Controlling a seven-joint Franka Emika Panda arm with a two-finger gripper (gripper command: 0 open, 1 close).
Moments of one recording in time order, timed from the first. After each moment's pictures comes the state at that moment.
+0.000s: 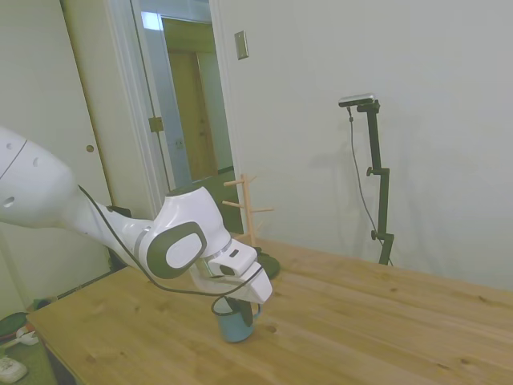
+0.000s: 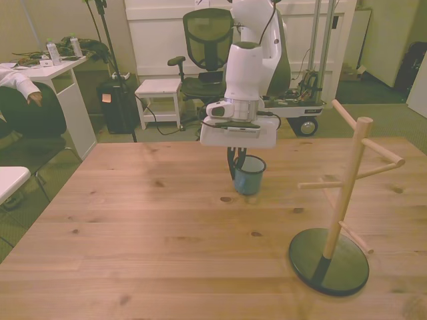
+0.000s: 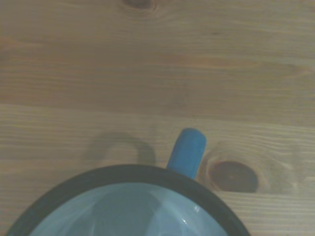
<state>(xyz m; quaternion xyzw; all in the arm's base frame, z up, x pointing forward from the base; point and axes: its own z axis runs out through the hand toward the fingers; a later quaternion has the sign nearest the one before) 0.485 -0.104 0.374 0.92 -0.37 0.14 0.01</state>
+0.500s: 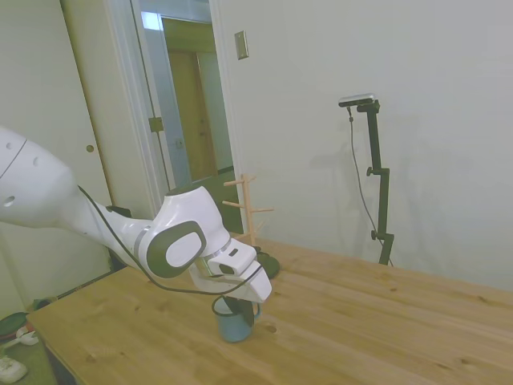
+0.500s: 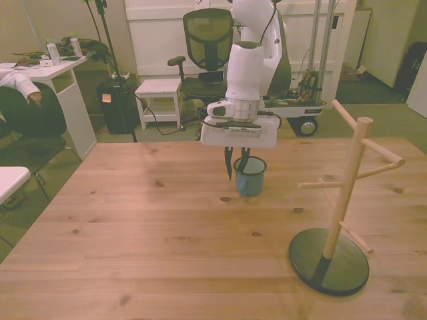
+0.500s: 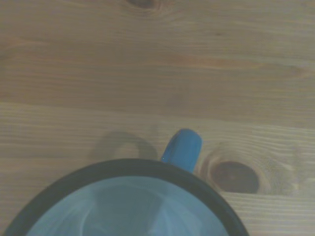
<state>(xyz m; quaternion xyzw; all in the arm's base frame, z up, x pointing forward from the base) 0.485 -0.103 0.375 0.92 -0.37 0.14 0.01</state>
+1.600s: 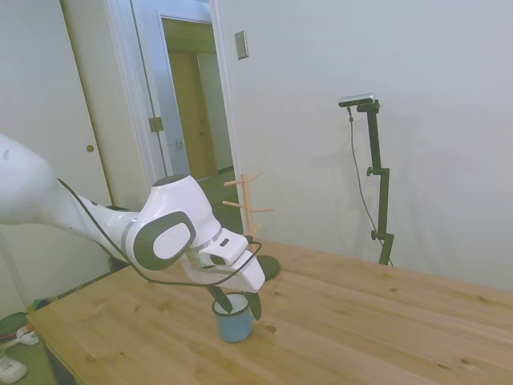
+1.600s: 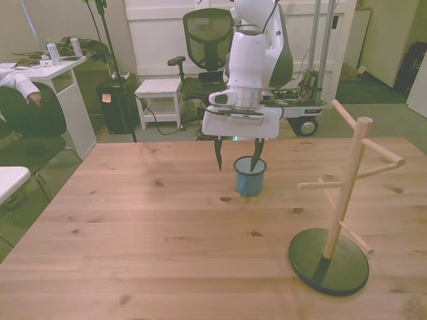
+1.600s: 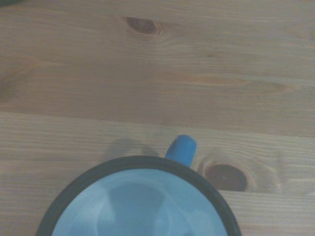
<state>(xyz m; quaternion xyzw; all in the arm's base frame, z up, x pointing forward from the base) 0.469 -0.095 0.402 0.92 -0.37 0.16 0.01</state>
